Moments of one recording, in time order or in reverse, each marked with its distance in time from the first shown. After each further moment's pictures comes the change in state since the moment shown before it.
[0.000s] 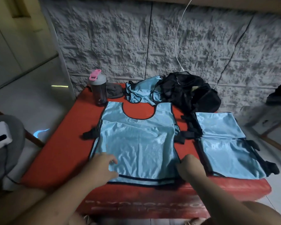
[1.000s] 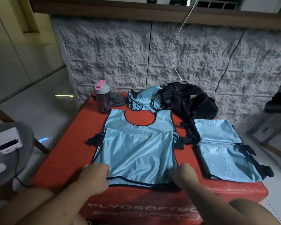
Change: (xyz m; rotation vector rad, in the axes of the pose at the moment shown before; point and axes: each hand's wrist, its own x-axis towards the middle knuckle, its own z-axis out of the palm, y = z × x) left_hand -0.019 -0.009 -0.002 0.373 -0.001 -0.030; right_hand -0.041 -0.018 -0.007 0.184 -0.068 0.048
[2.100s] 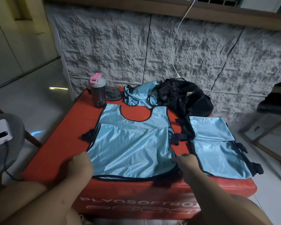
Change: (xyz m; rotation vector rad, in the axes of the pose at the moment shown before) left_hand 0.026 -0.010 0.018 -0.149 0.119 -0.585; right_hand 0.035 0.011 -0.014 0.710 0.022 0.194
